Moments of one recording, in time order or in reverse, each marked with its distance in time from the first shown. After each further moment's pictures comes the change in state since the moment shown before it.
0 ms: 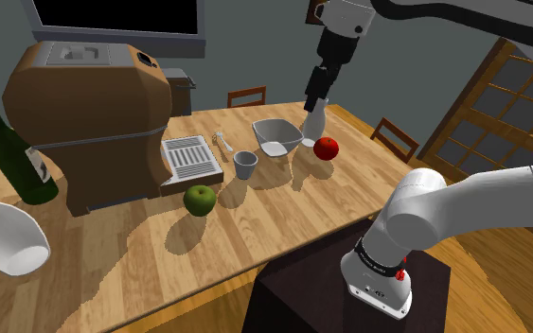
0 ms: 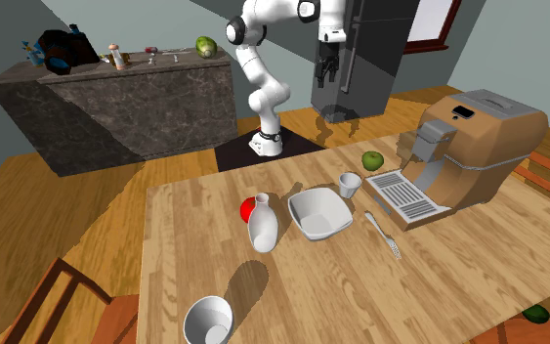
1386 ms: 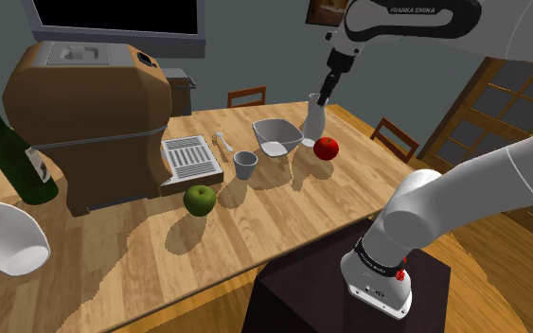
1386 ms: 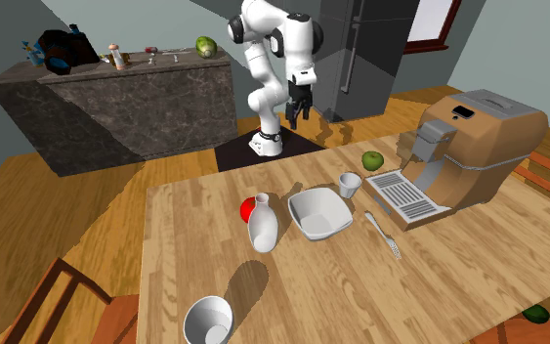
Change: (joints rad) arm -0.070 0.270 -0.429 0.023 -0.156 0.276 -0.490
